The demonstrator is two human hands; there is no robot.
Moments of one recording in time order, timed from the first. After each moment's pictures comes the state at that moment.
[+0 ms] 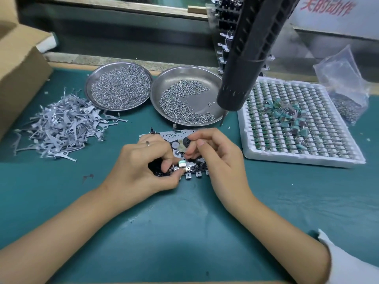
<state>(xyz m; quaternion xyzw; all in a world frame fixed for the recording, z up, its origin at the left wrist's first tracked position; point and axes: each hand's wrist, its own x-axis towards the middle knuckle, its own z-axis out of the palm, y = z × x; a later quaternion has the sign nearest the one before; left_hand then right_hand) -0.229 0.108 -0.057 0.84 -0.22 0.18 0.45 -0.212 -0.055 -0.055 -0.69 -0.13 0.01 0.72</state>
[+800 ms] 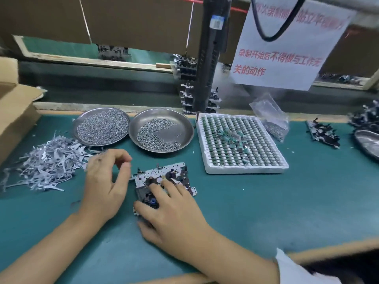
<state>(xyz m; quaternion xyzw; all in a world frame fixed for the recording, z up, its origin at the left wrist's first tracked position) -0.233 0.120 -0.057 0.84 -0.10 0.33 0.41 -0.279 -0.047 -0.040 -0.93 -0.33 -0.15 0.04</state>
